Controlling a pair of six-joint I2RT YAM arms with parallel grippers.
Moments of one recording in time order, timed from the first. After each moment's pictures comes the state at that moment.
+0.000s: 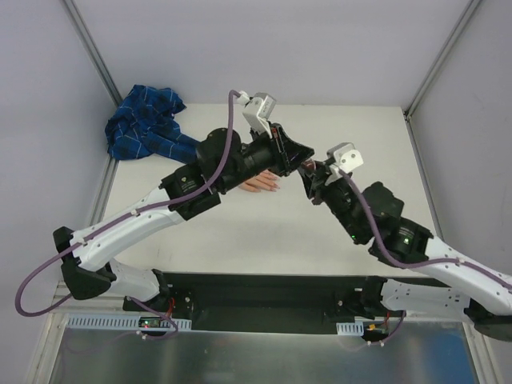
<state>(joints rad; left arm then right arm) -1.04 1.32 1.49 -0.14 0.02 -0.58 1.14 0.83 1.05 -0.16 0.49 -0.05</state>
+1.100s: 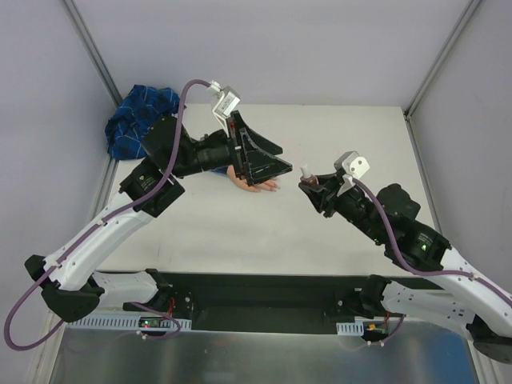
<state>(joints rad) -0.80 1.18 1.44 -0.16 0.51 -0.58 1.00 0.73 0.99 -0.29 0.22 -0.06</state>
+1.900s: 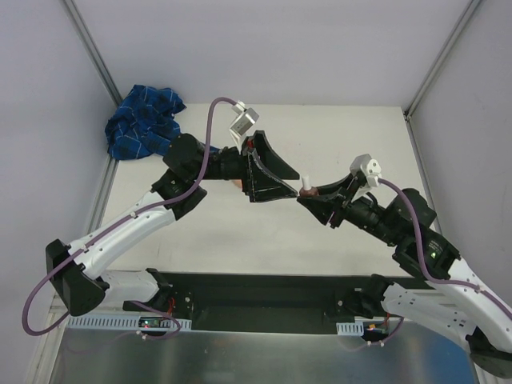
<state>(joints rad) -0.79 1.23 1.18 0.38 0.86 -0.80 0.89 0.64 0.95 -0.27 -0.12 0.18</state>
